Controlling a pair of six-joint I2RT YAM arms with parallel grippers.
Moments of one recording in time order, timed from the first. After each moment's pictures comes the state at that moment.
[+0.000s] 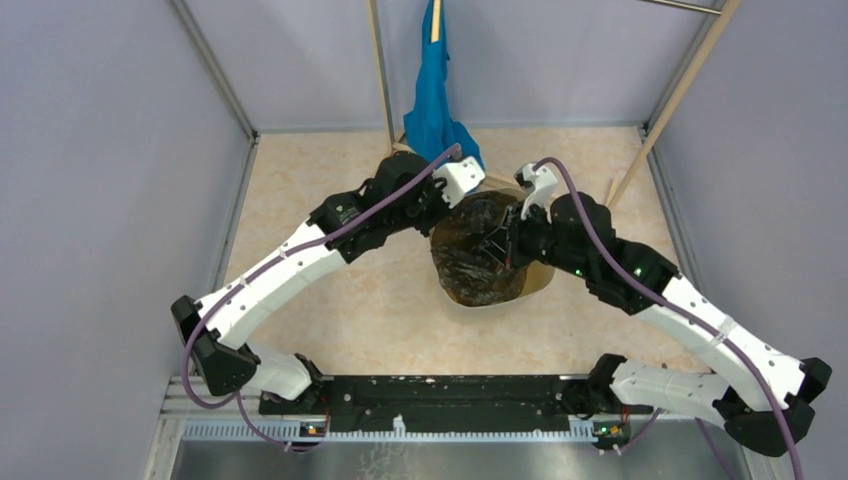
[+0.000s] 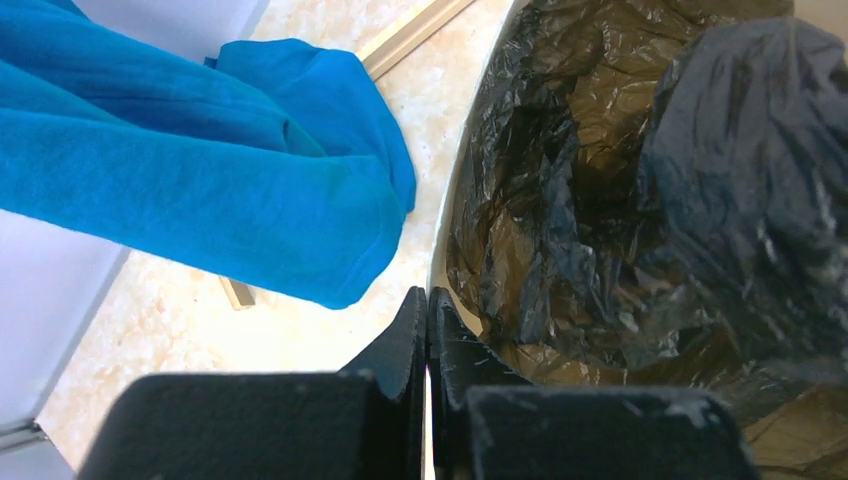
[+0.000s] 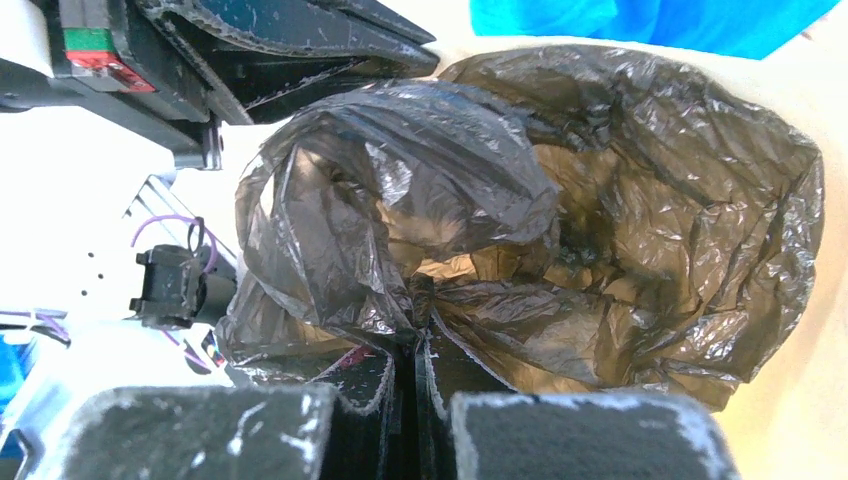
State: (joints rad) left arm -0.87 1.42 1.55 -0.67 -0.10 0.29; right arm 0.86 0.96 1.15 -0.57 0.03 0.43
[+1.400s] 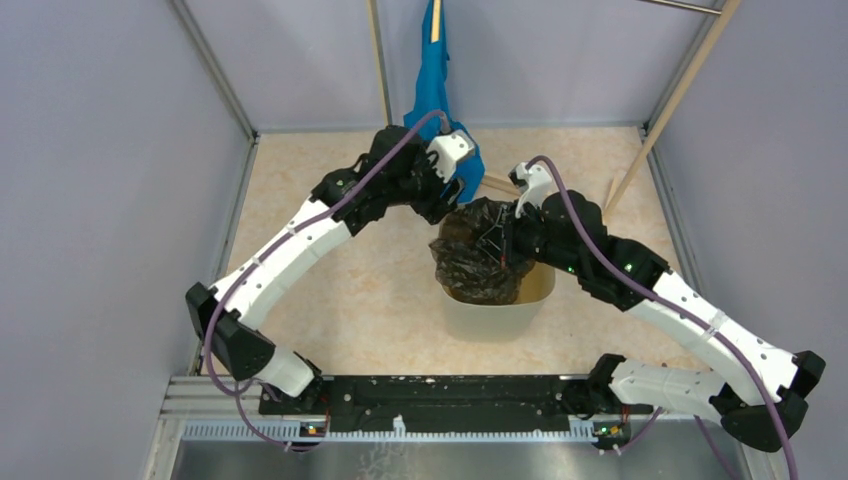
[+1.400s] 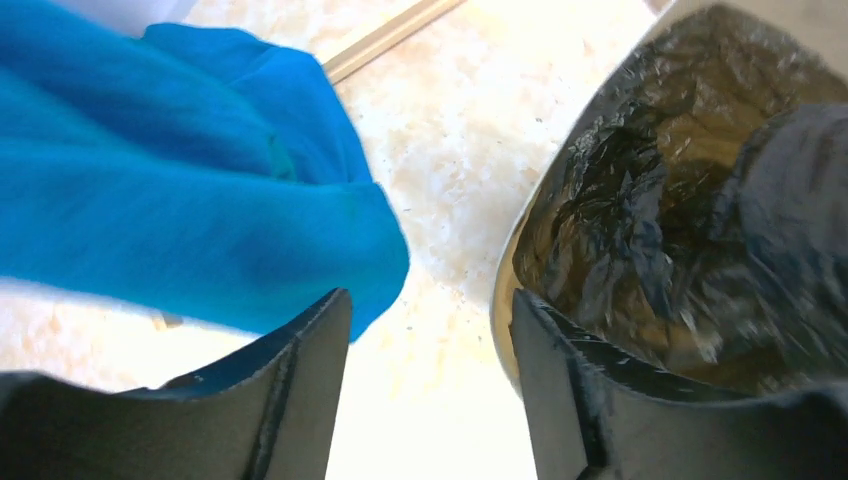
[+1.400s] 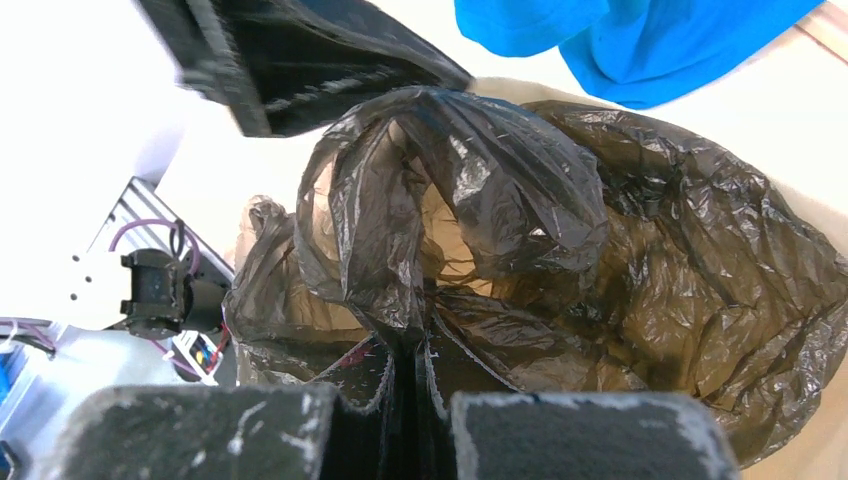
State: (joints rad) left arm -0.73 1.53 1.62 -0.67 0.16 0.23; right arm 0.86 1.00 1.15 -0.55 0.03 0.44
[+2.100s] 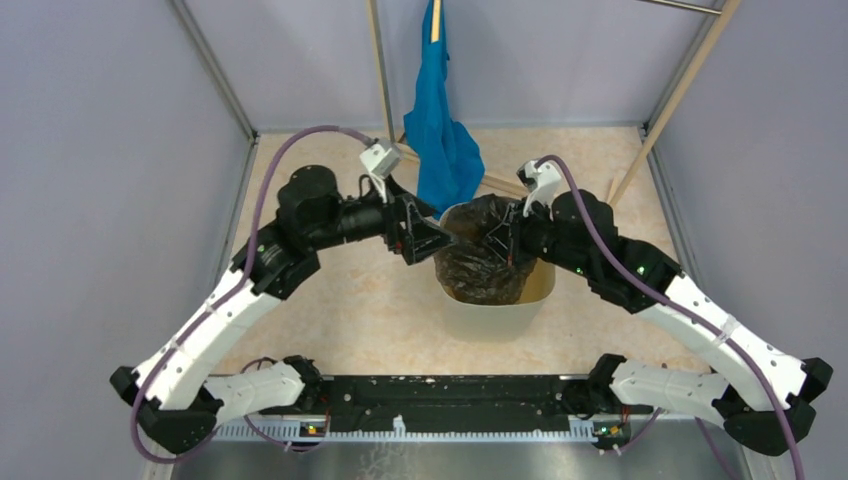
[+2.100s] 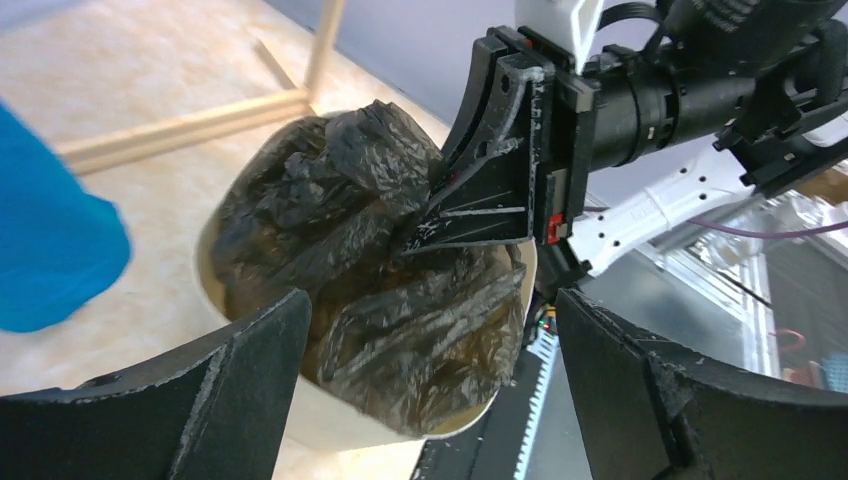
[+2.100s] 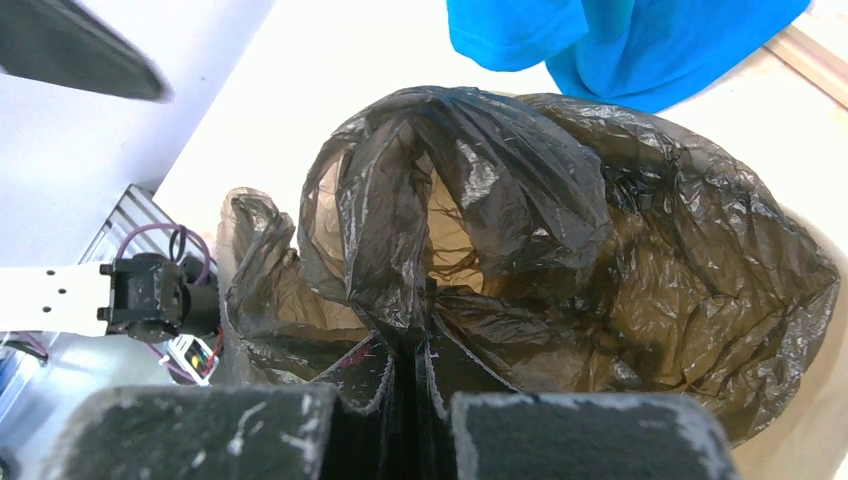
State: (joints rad) left arm -0.73 1.02 1.31 -0.39 0.44 -0.34; right arm 0.86 0.97 1.18 -0.59 0.06 0.42
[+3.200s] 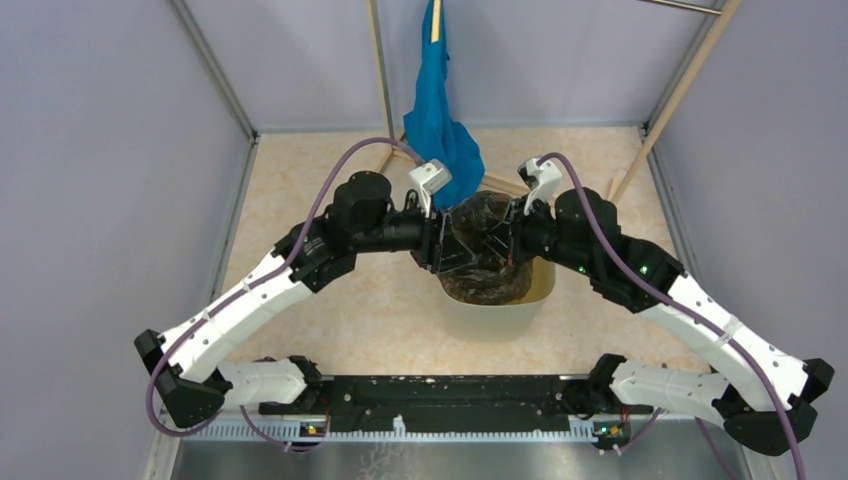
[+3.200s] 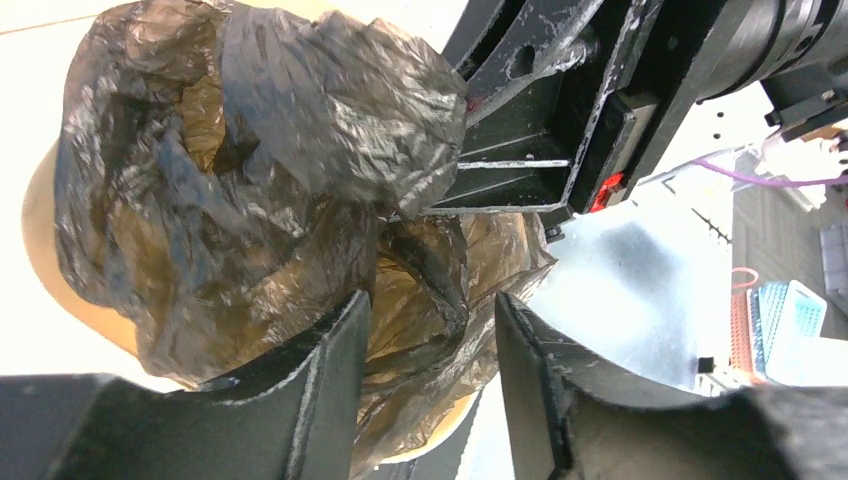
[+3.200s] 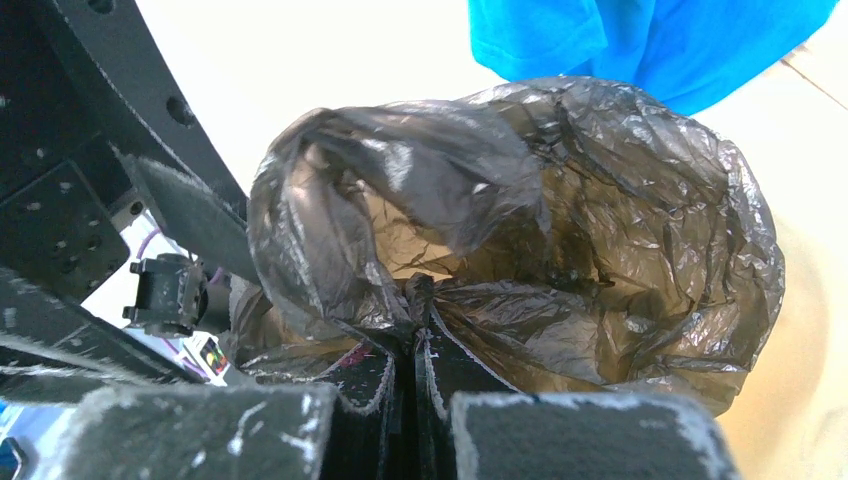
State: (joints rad) left arm -0.86 1.19 1.31 -0.44 0.46 -0.40; right arm 0.86 0.98 1.20 -0.58 0.03 0.42
